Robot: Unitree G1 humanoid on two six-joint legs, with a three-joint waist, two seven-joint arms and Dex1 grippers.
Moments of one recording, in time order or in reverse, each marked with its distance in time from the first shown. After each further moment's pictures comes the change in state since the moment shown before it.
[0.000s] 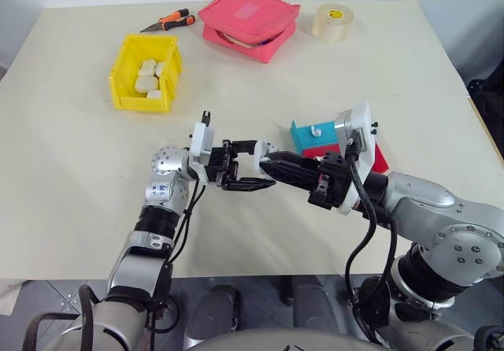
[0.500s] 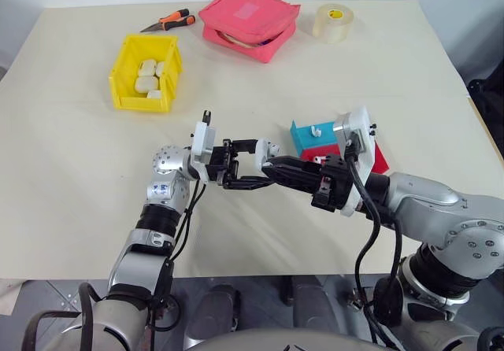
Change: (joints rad) left arm -0.013 -0.006 -0.002 0.038 0.014 -0.016 0.000; right arm 0.003 -0.121 0.054 0.074 0.199 -0.071 -0.173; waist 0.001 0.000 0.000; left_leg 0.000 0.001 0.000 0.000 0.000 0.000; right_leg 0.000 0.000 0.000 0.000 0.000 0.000
